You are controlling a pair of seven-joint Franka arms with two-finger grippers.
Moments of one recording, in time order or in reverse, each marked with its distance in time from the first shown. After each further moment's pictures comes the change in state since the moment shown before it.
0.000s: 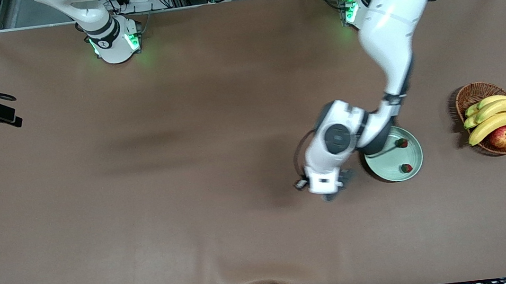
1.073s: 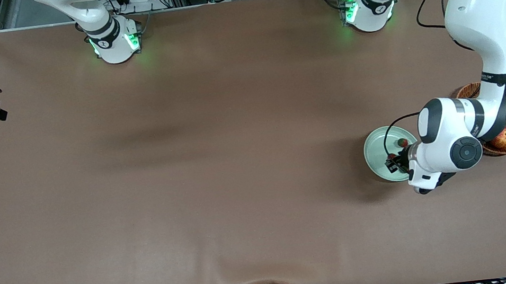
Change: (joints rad) left arm 0.359 -0.121 -0.010 -0.184 0.002 -0.214 0.571; right arm 0.000 -0.013 -0.001 0.057 -0.043 -0.028 -0.016
